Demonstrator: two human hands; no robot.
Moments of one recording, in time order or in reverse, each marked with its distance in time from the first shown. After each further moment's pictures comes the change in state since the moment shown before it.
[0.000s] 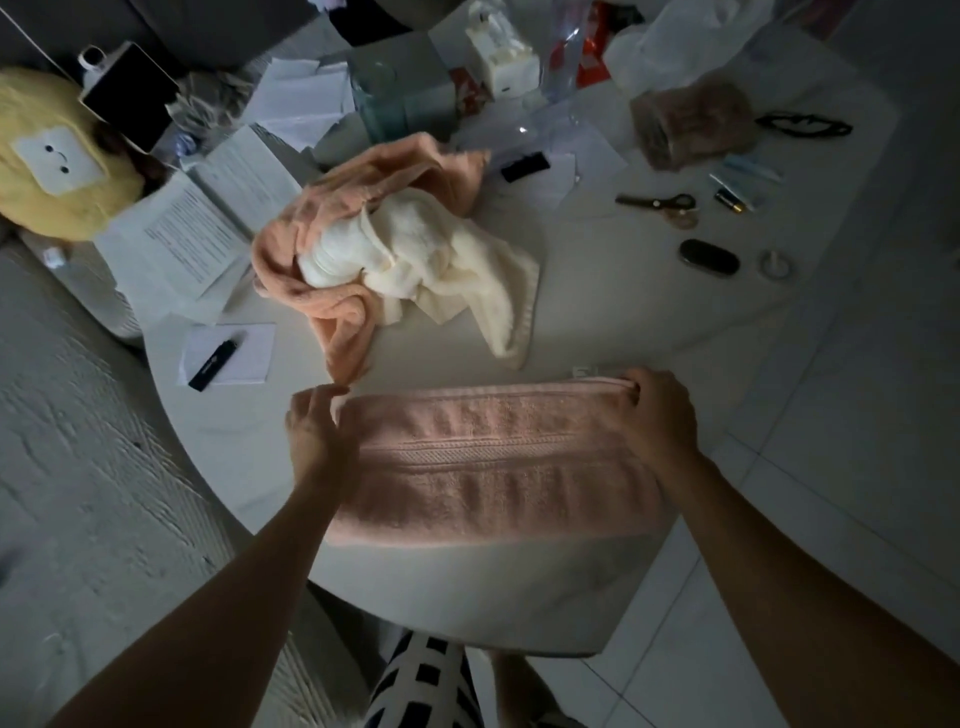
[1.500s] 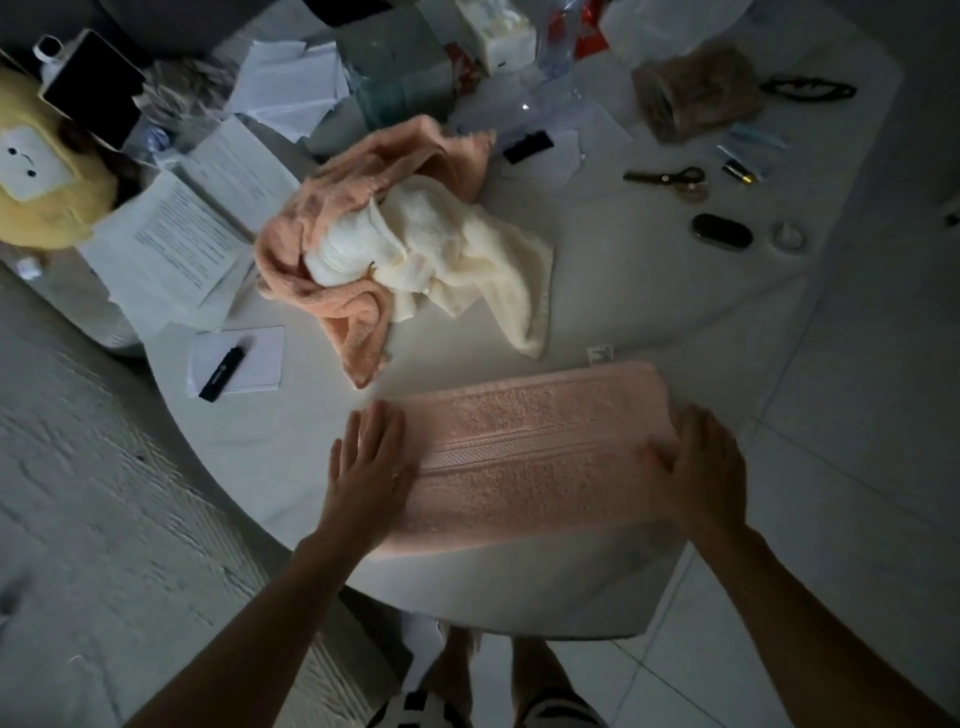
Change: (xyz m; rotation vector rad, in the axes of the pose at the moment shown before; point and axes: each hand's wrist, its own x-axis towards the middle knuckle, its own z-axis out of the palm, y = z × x) left_hand -0.029 -0.032 -0.006 0.363 -0.543 0.333; right_hand -0.076 0.046 0.032 -0.276 -0.049 0.130
